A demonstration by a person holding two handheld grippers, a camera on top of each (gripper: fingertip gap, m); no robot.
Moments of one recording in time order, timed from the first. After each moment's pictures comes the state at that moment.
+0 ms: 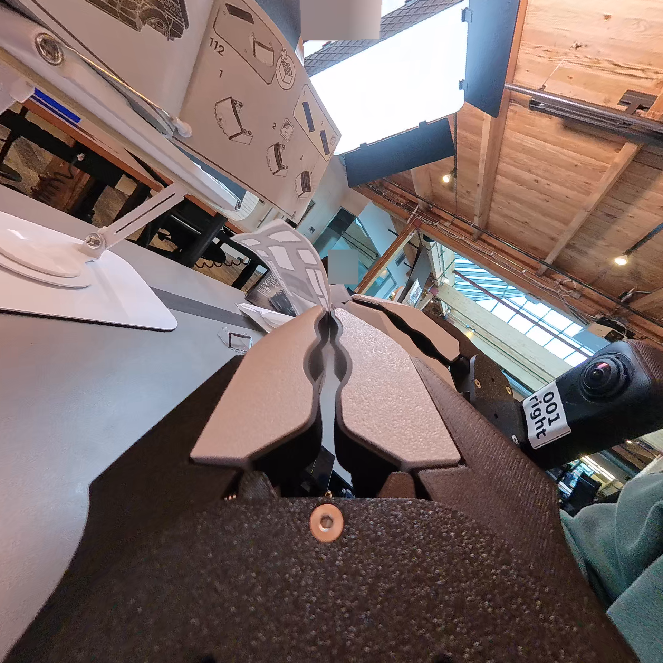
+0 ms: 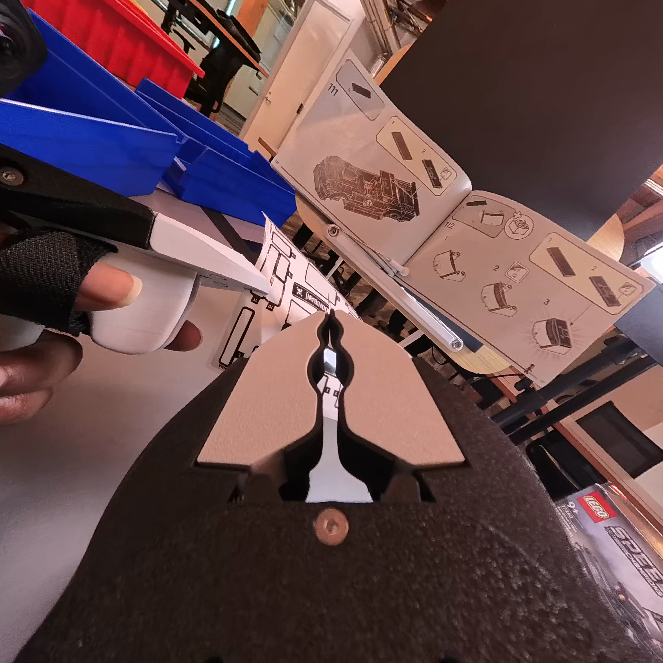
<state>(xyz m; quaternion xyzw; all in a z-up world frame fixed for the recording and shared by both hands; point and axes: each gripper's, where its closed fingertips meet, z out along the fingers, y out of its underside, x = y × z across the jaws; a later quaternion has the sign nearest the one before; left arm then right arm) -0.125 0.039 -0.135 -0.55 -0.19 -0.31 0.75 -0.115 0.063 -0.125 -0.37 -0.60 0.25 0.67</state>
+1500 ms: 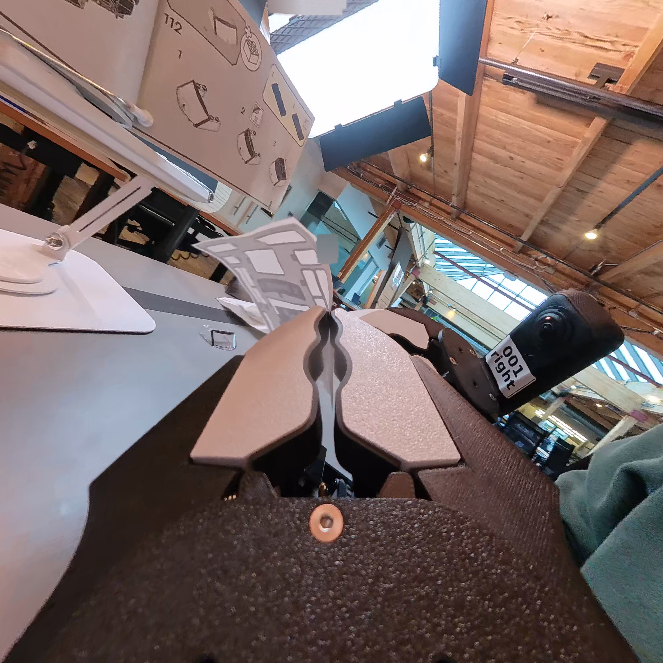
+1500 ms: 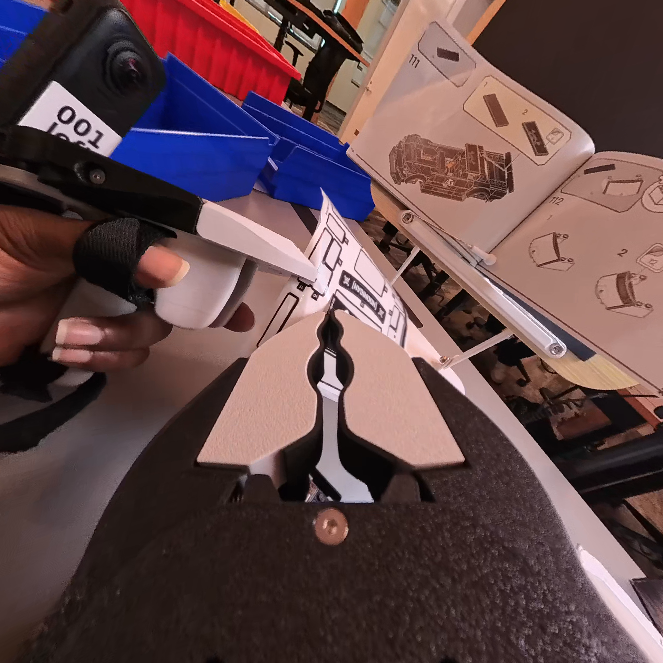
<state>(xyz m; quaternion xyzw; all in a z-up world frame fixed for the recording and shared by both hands) -0.117 0.038 -0.131 -0.56 -0.15 -0.33 0.74 -0.115 0.049 -0.143 -0.37 -0.67 0.33 0.56</state>
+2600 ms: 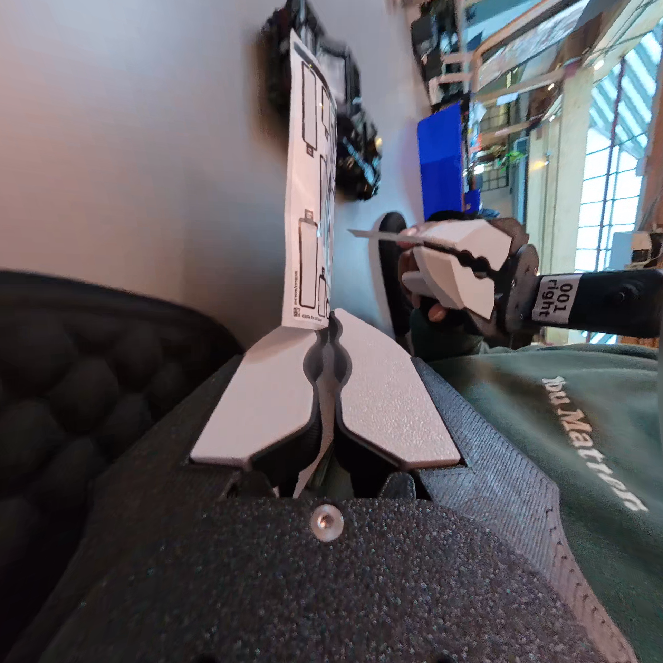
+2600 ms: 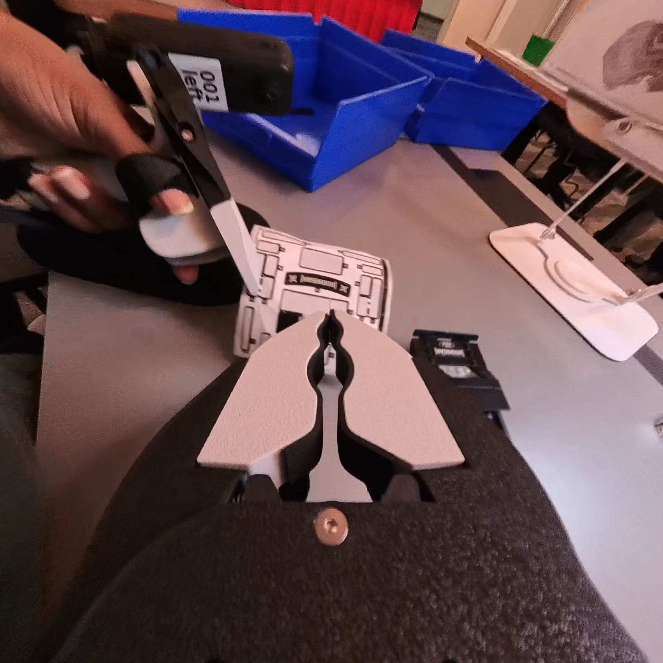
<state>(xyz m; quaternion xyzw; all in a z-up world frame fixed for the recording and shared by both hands) -0.032 -0.129 -0.238 -0.78 -0.28 -0.45 0.33 -0.016 -0.080 -0.200 -0.44 -0.71 0.38 0.41</state>
